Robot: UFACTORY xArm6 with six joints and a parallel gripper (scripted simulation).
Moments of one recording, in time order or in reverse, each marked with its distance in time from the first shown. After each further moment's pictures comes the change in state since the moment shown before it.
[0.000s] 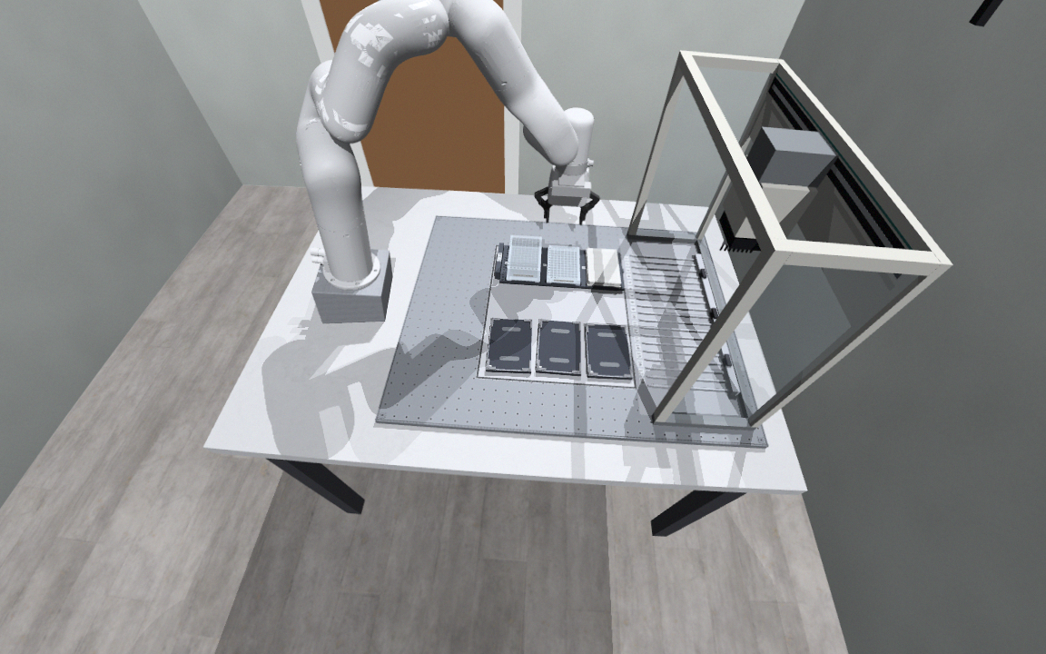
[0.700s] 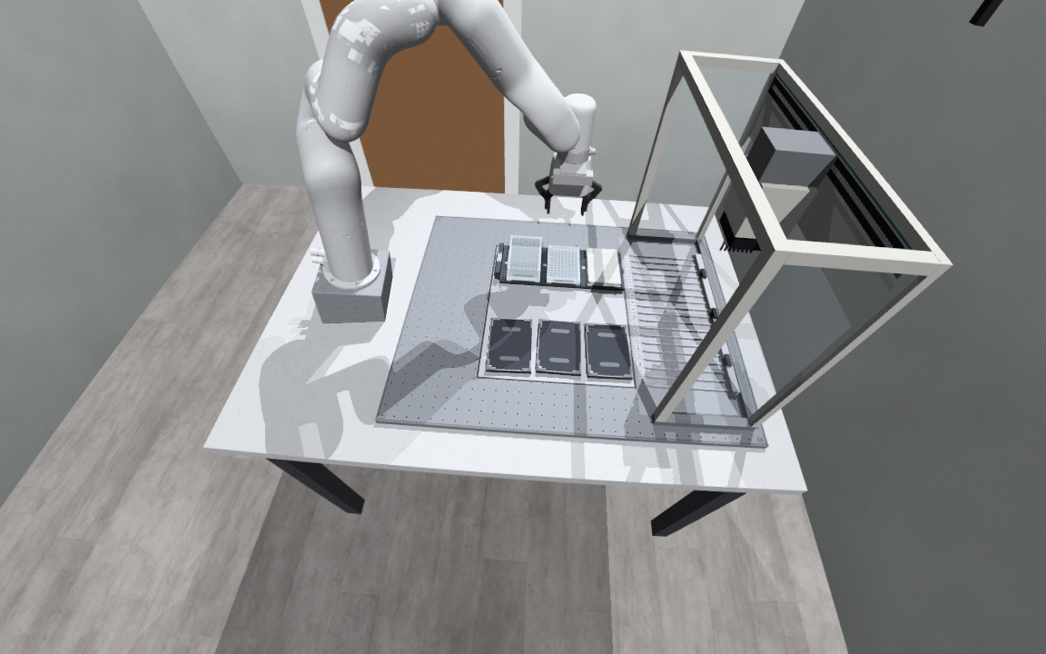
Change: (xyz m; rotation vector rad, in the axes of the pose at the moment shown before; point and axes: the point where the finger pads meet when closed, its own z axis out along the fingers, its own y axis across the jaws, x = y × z) arm 0.000 0.000 -0.031 0.000 0.000 0.000
